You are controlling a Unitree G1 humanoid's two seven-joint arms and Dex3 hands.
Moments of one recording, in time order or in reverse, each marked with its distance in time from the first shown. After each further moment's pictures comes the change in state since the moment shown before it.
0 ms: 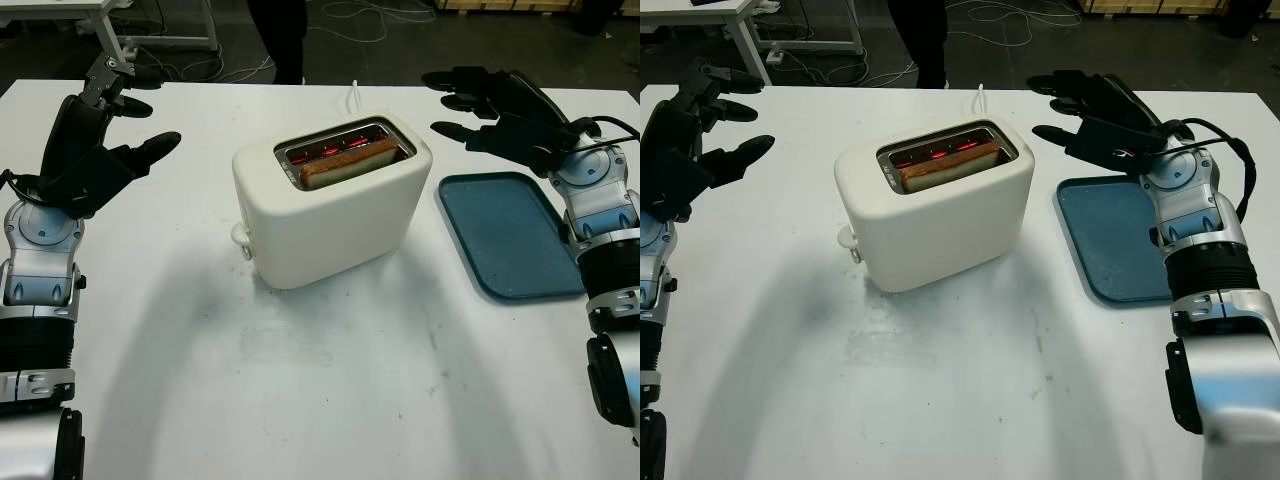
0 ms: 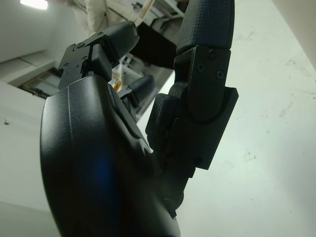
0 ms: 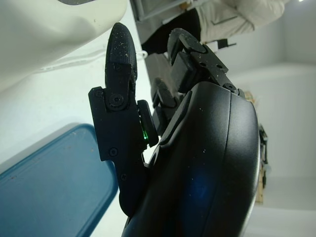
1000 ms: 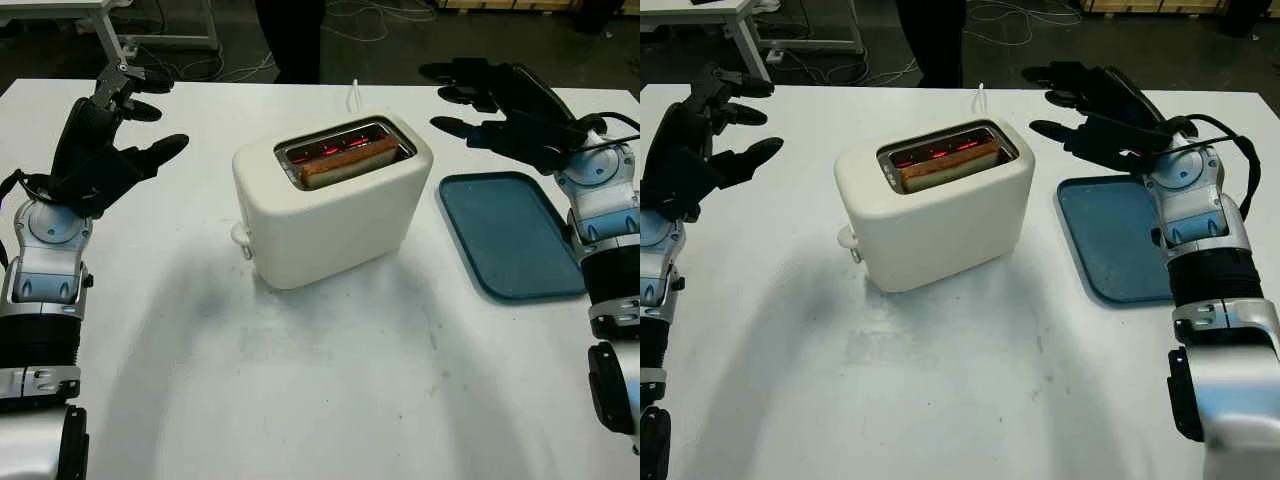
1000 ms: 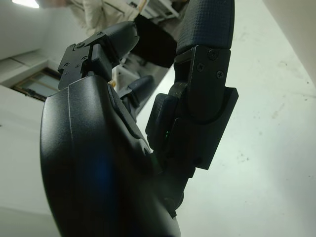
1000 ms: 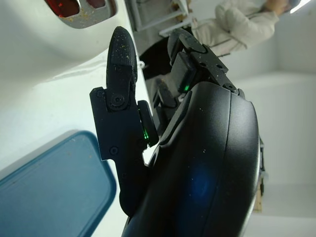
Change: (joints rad) left arm -0.011 -0.010 -0.020 0.012 -0.005 0.006 -0.004; right arm 0.047 -0.001 -0.027 -0.125 0.022 0.031 0.034
